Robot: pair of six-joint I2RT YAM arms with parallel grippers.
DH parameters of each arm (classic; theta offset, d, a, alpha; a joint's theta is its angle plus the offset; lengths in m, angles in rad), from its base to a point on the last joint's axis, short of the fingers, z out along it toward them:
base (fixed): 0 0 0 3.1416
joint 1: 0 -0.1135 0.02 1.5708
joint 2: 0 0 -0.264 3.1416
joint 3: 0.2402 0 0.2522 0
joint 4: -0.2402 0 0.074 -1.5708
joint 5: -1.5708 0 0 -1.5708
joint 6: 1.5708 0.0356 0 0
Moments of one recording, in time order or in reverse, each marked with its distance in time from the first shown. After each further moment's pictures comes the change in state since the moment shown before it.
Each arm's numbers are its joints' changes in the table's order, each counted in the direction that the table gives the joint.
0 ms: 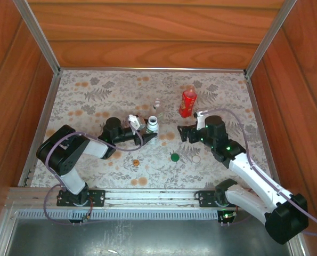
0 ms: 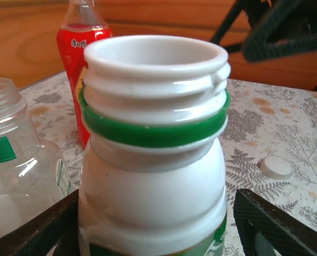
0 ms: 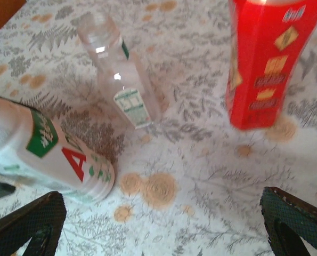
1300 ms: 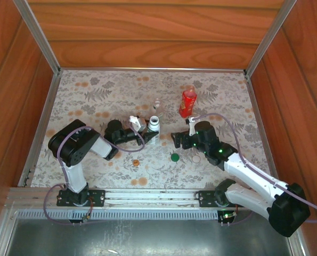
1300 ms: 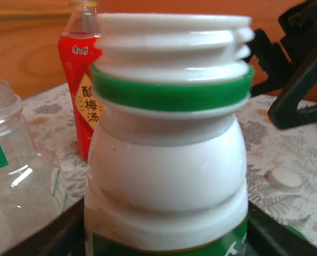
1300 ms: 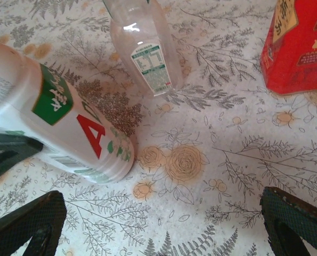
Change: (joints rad) left arm 0.018 0.144 0.016 0.197 0.010 -0.037; right arm -0.126 0.060 -0.051 0.053 -0.074 0.089
